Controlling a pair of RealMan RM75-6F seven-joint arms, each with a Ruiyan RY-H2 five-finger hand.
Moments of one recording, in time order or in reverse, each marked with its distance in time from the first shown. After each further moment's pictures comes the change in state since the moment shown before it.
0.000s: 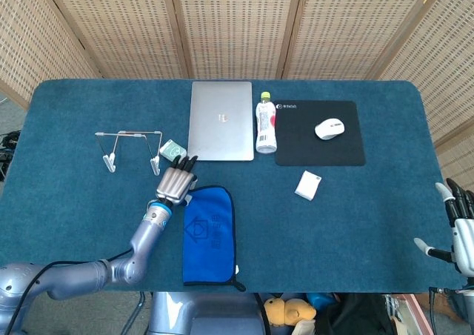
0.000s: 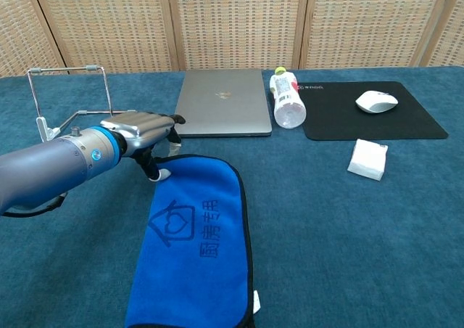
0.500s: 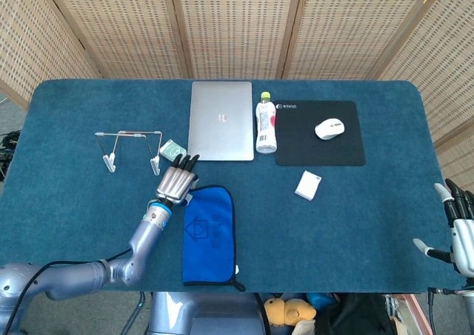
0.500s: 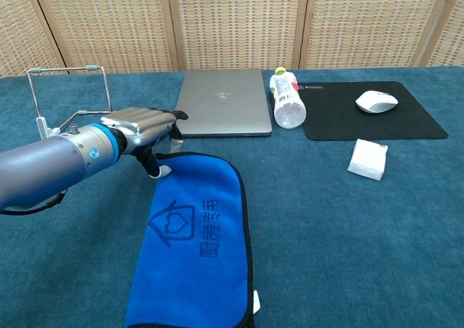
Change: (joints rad) left arm 0.002 0.016 0.006 -0.024 0.044 0.015 -0.013; right arm -0.002 0.000 -0.001 -0.002 -0.002 0.004 -0.003
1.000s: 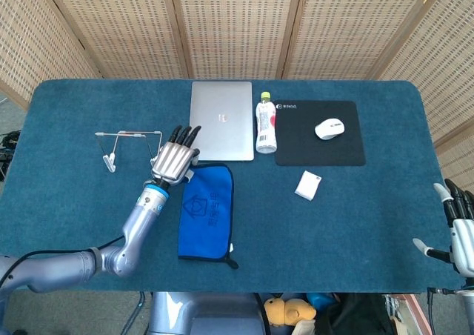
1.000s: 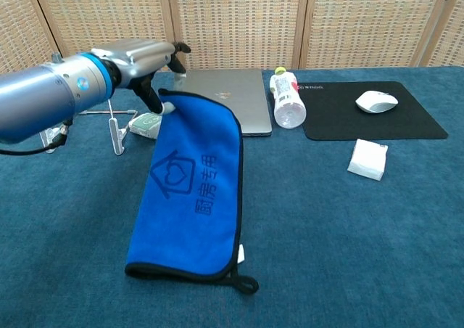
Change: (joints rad) left arm -0.034 0.144 -0.105 -0.141 0.054 0.064 -0.007; right arm 0.002 -0.003 0.000 -0.001 0.003 -0.004 -0.010
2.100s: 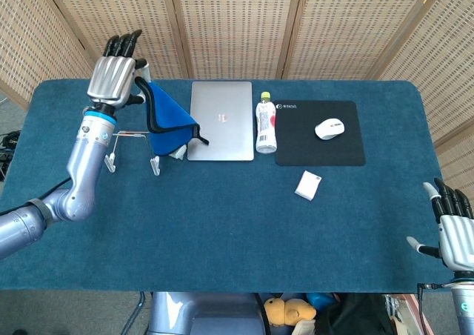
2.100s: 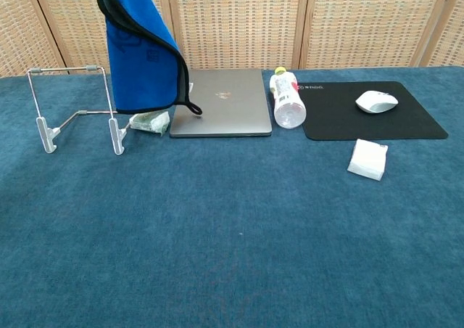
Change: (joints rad) left arm -0.075 0.372 -0.192 0.058 -0.121 -0.128 -0.218; right arm 0.032 -0.042 0.006 0.003 0.049 -0.052 -0.116
